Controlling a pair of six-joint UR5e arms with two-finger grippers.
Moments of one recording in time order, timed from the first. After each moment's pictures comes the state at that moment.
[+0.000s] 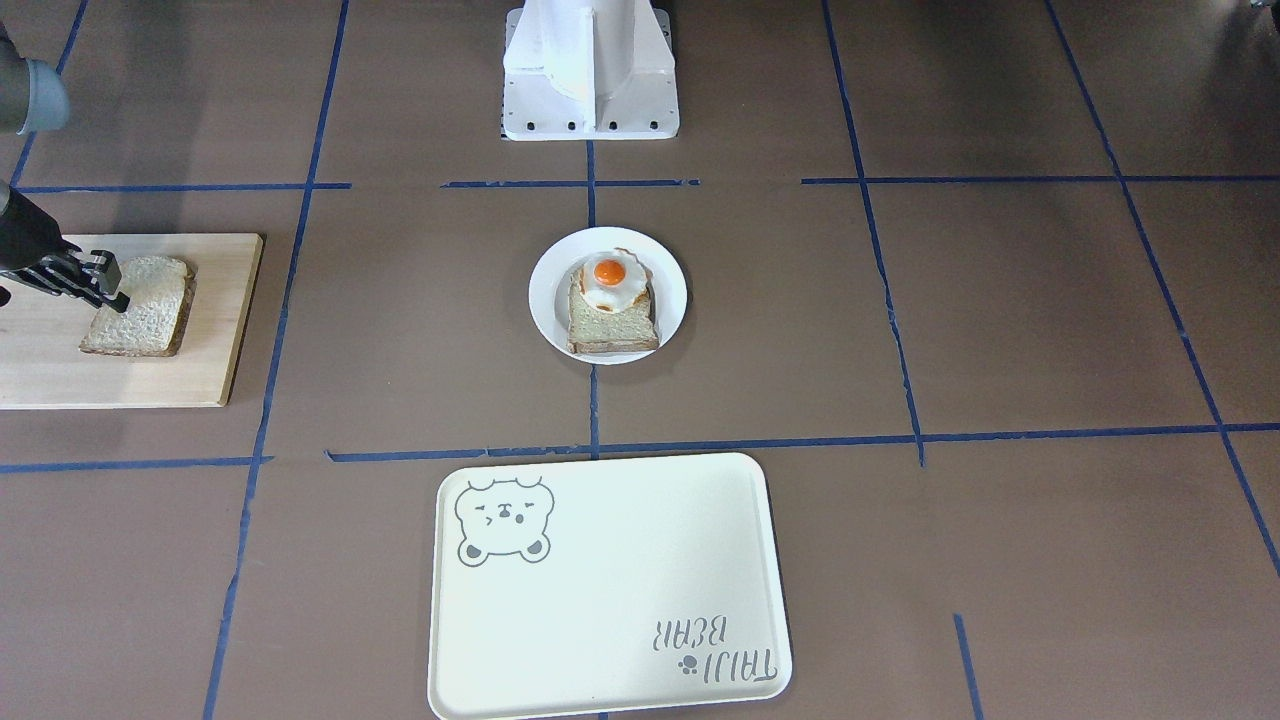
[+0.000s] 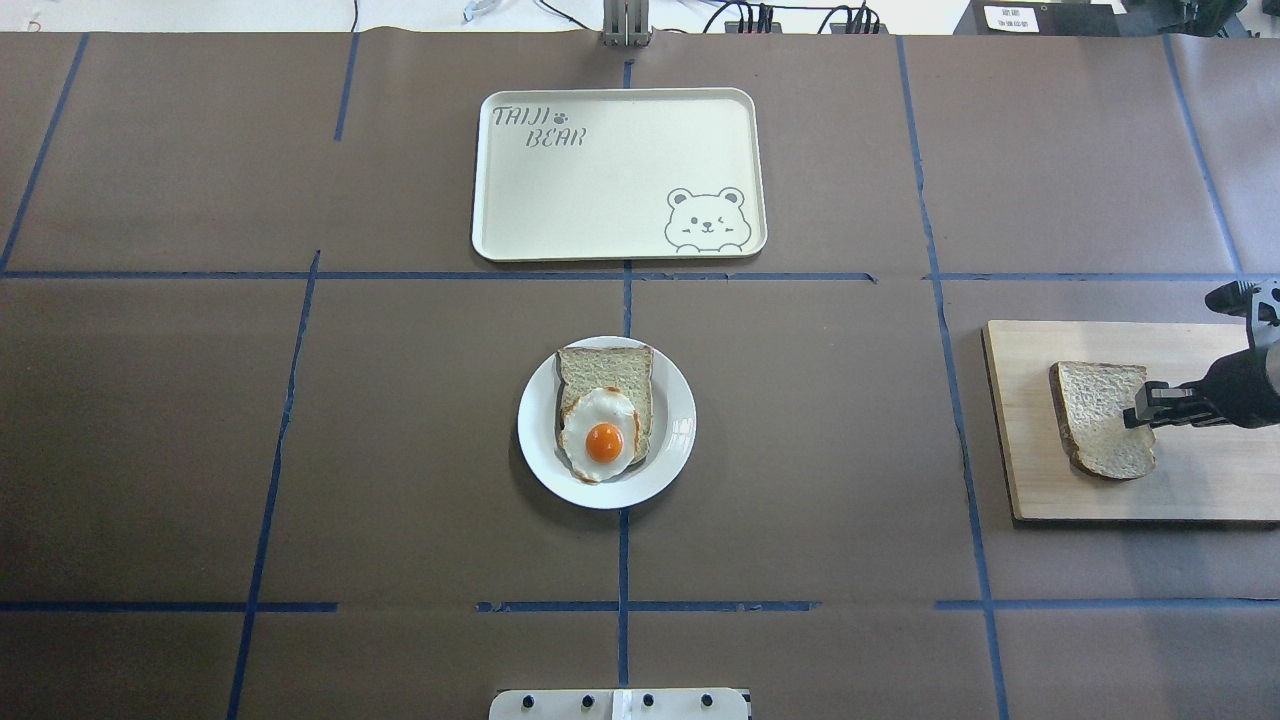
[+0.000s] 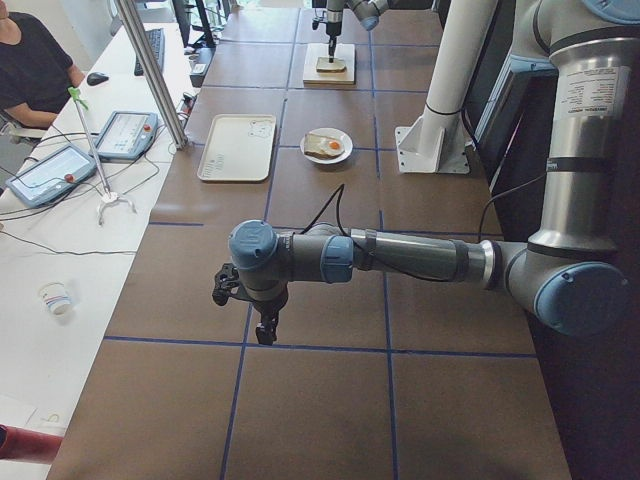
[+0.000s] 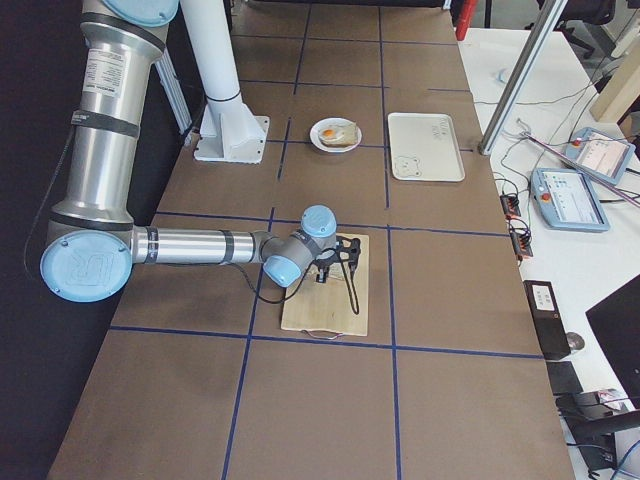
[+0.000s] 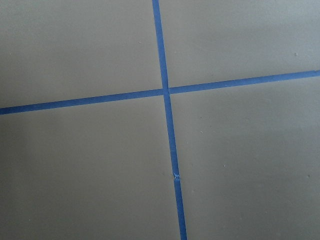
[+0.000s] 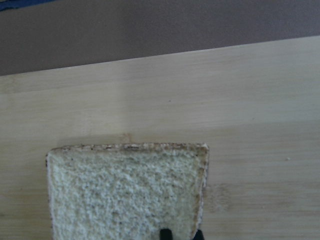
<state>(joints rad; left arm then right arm) -1.56 -1.58 -1.66 -1.48 -2.37 0.12 0.94 -1.77 1.65 -0.74 2.21 1.02</state>
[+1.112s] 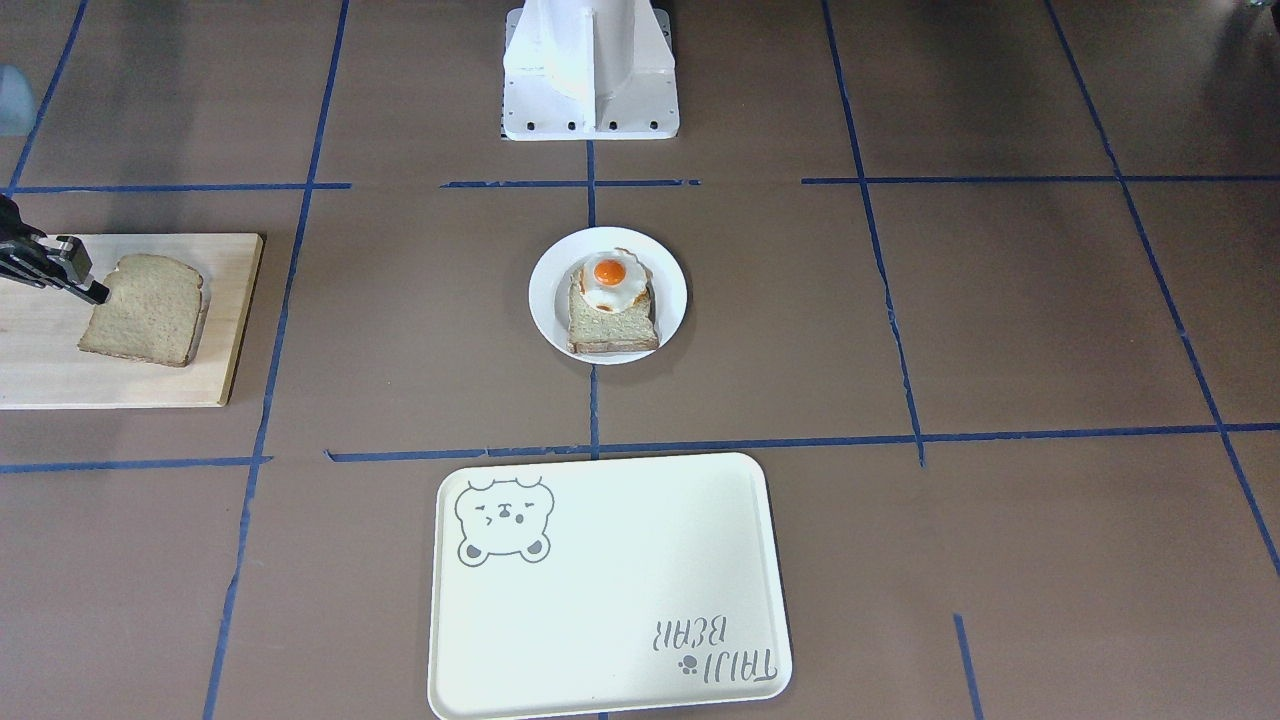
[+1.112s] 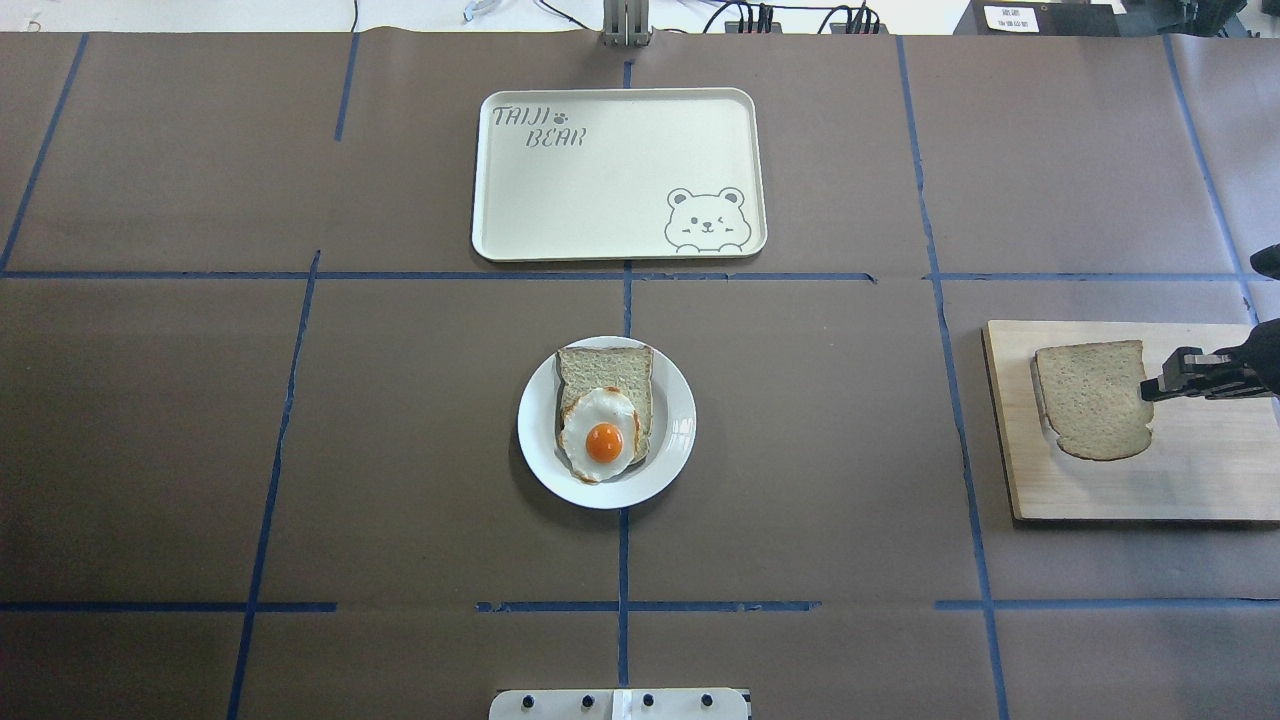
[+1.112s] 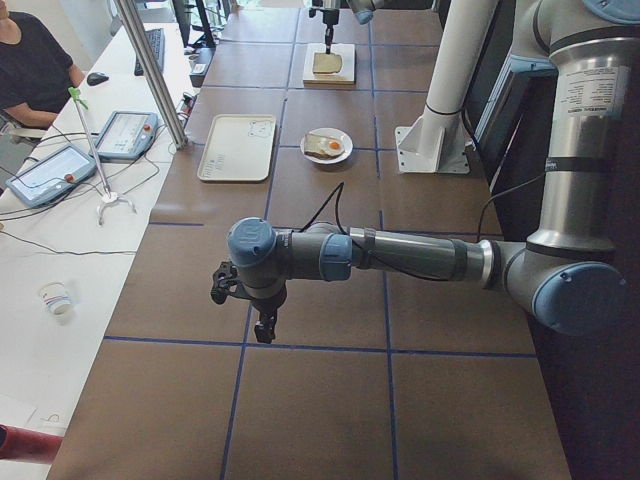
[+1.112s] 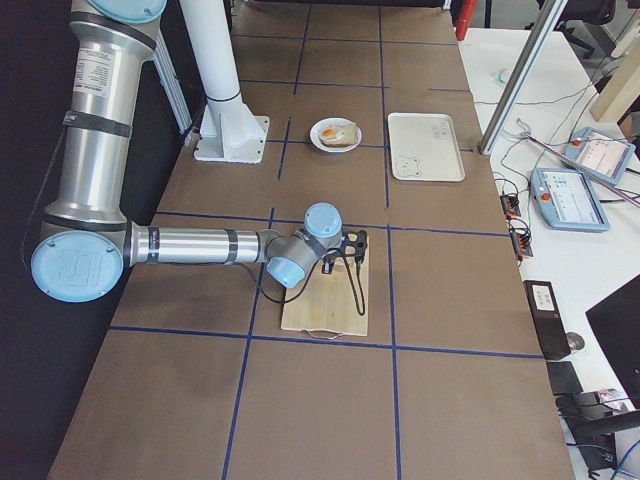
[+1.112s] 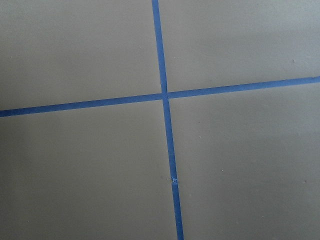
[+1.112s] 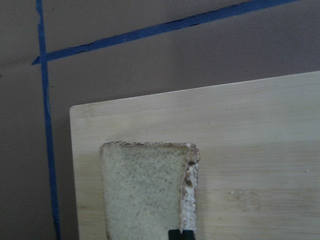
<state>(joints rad) -1.56 -1.58 -1.66 -1.48 -2.37 0.09 1.07 -1.75 1.66 -0.66 2.40 1.03</state>
